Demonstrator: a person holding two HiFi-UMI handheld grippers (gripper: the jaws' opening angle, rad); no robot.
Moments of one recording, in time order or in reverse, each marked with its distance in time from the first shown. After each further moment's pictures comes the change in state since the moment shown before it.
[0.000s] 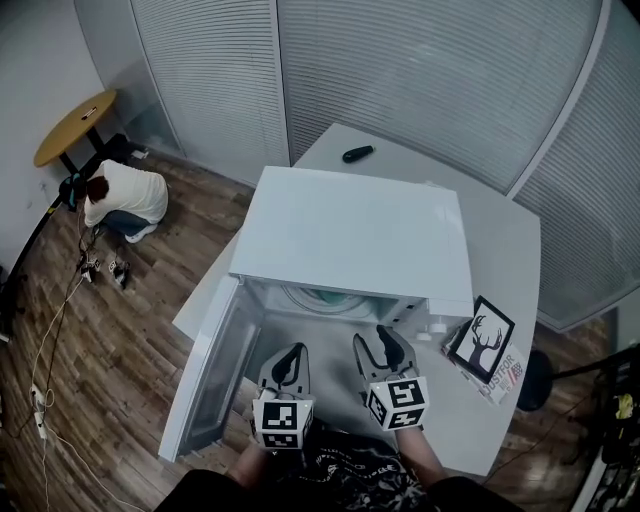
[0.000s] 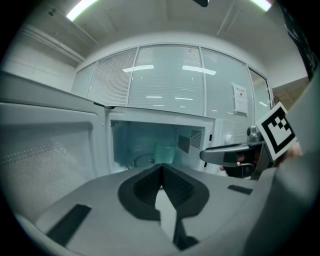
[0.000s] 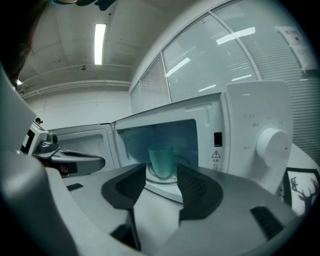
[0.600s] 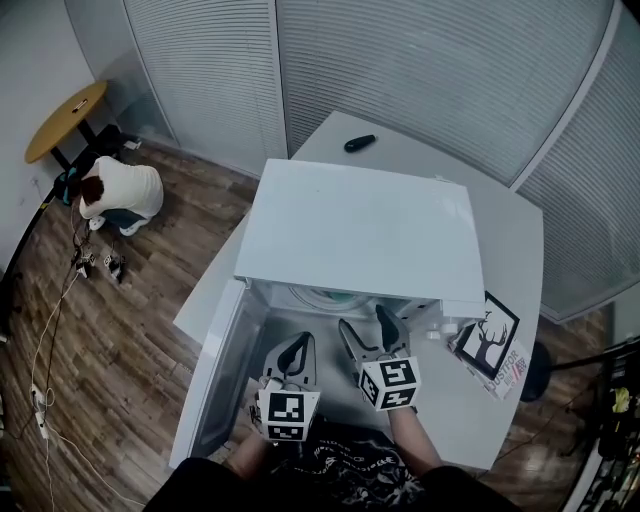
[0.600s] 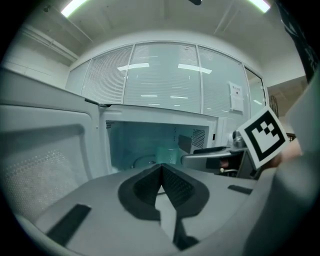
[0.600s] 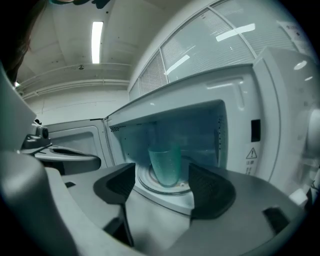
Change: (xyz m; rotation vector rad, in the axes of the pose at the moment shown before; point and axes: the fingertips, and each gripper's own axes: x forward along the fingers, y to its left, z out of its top) left arm 0.022 0.012 0.007 0.038 0.014 -0.060; right arm 0.055 0.010 0.000 0.019 0.009 0.001
